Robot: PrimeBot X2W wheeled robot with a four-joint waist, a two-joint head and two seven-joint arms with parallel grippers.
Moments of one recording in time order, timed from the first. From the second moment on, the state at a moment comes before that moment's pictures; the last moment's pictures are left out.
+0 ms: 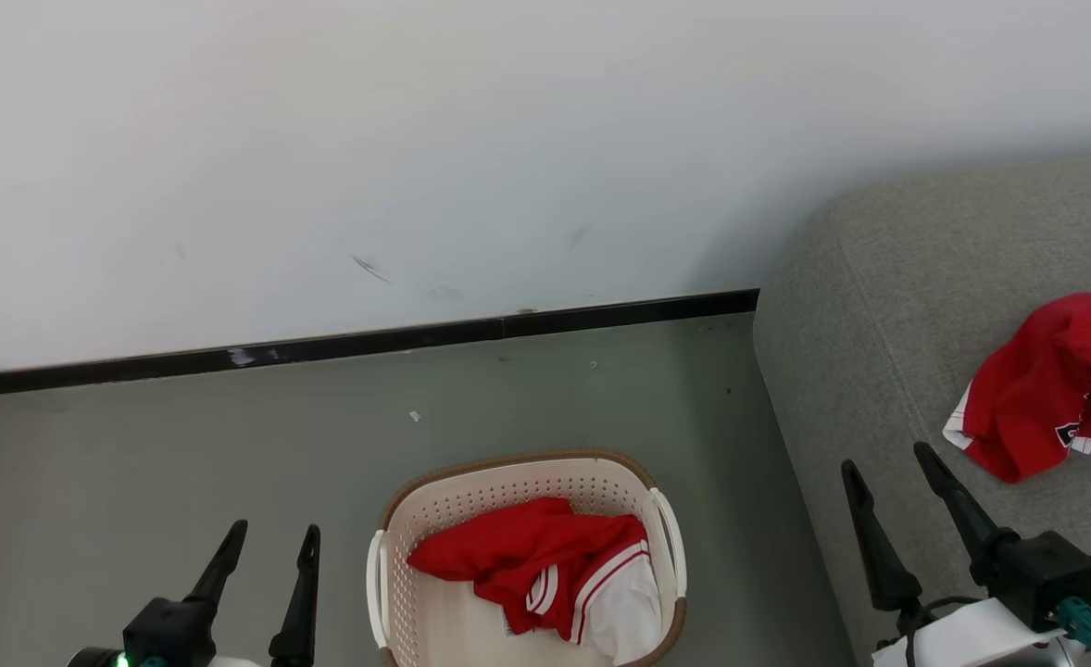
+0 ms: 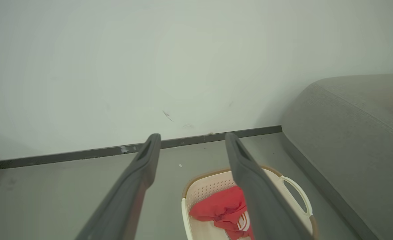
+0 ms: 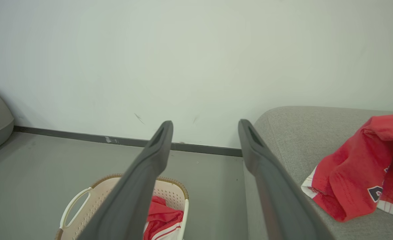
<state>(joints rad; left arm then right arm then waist) 0.03 0.19 -0.22 0.12 -0.38 0.09 -0.23 0.08 -0.04 -0.02 -0.03 -0.03 0.12 -0.26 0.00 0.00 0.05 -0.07</state>
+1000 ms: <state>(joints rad) -0.29 0.22 -0.39 0.27 -0.22 0.01 -0.12 0.03 -0.04 -0.08 -0.19 0.01 0.12 -0.26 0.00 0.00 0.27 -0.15</state>
